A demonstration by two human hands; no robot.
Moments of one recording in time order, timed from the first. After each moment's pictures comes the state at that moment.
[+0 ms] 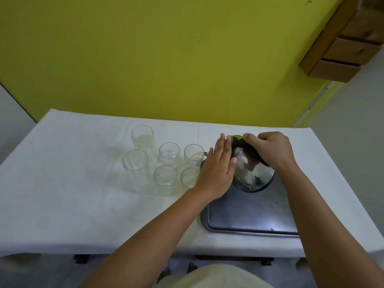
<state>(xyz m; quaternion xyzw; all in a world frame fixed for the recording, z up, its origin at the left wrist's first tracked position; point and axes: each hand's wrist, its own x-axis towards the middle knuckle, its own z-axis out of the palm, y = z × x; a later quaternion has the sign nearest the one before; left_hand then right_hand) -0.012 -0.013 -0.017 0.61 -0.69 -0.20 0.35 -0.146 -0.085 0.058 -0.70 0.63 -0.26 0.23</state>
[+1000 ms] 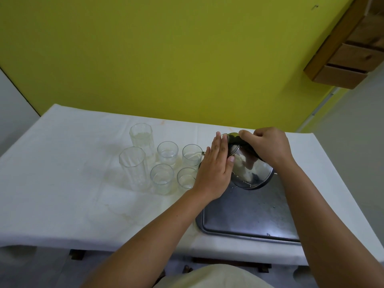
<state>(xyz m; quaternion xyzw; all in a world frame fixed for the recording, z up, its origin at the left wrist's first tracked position) -0.019 -0.017 -0.023 0.62 -0.66 -0.18 0.40 -0.140 -0.095 0.066 -0.74 0.60 -0.24 0.19</state>
